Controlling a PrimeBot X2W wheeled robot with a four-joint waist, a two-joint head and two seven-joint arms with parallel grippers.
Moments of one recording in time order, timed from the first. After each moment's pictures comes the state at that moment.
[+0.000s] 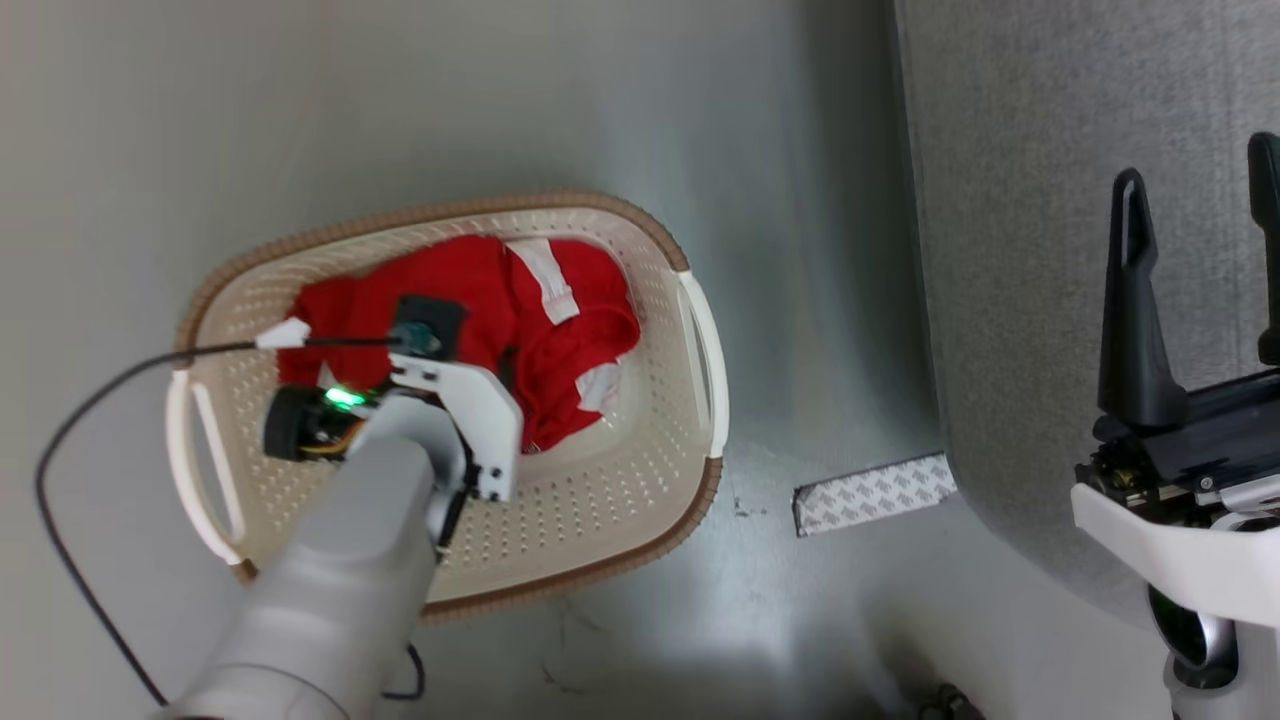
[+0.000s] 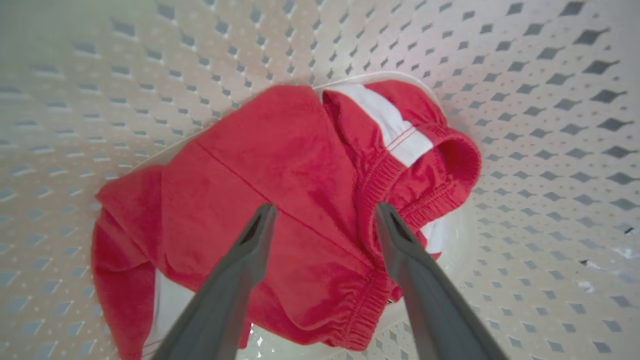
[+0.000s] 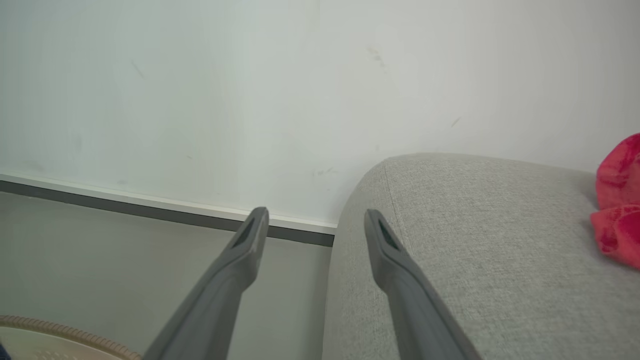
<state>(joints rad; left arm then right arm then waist) -0.95 0.06 -0.56 1.19 -0.34 0.06 -0.08 -0.38 -0.09 0.06 -0.24 0.13 0.13 -0.26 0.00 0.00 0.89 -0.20</state>
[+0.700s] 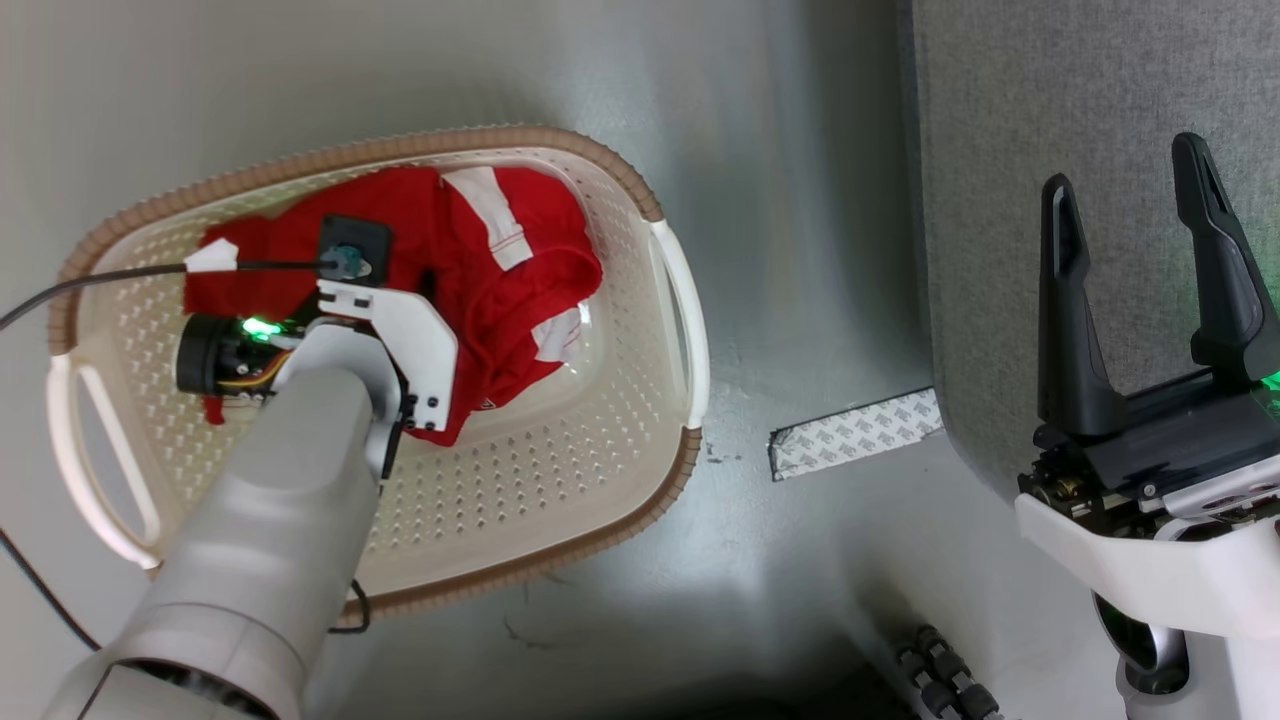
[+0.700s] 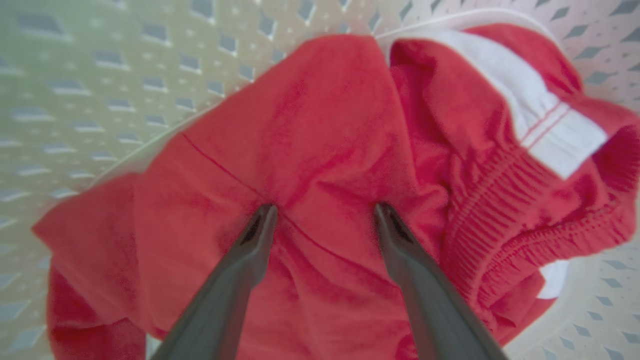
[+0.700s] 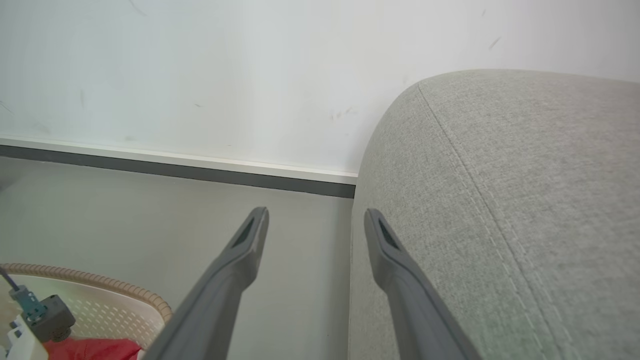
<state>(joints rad) -1.09 0.13 -0.59 1.27 -0.33 0.12 -0.08 -0.40 -0.06 0.15 -0.25 0.15 0.13 -0.26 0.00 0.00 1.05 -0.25</state>
